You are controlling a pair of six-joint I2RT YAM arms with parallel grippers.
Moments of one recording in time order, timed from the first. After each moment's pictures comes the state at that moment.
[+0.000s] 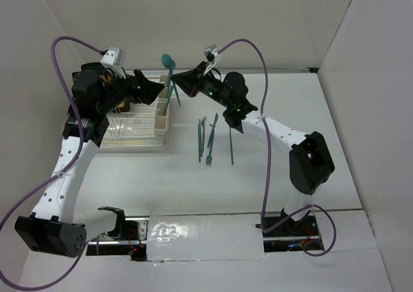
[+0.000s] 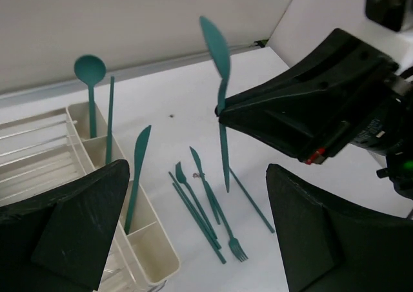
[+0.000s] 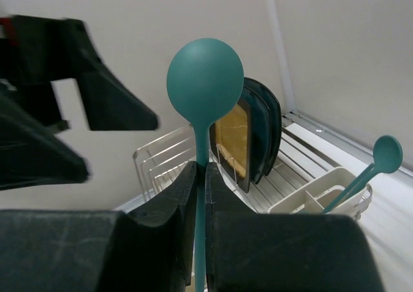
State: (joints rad) left arm -0.12 1.14 1.27 -0.19 0.47 -0.27; right arm 0.64 1.75 1.38 0.68 -0.38 0.41
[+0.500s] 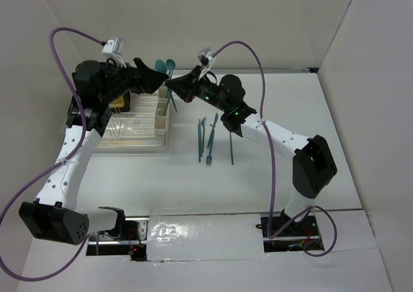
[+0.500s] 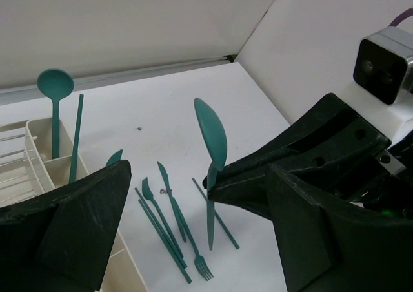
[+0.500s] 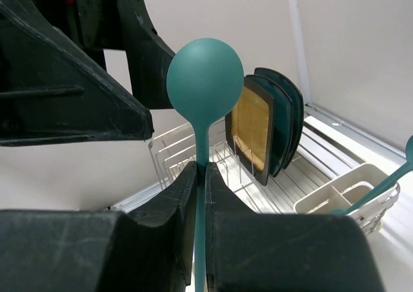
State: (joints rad) left arm -0.12 1.25 1.35 -0.14 0.53 -0.43; right arm 0.70 1.69 1.37 0.62 -0.37 0.38
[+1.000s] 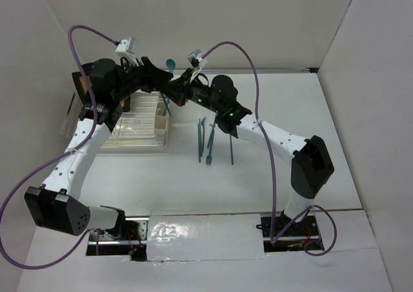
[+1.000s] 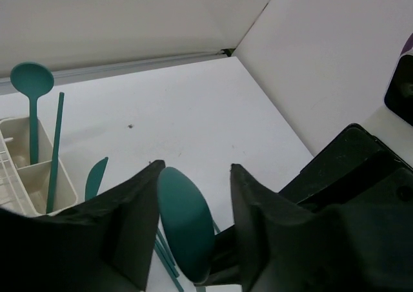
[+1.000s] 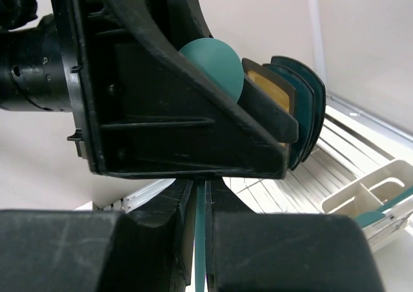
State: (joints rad) left arm -0.19 1.32 1.35 -0.08 0.48 -0.46; right arm 0.76 1.70 1.42 0.53 -0.34 0.38
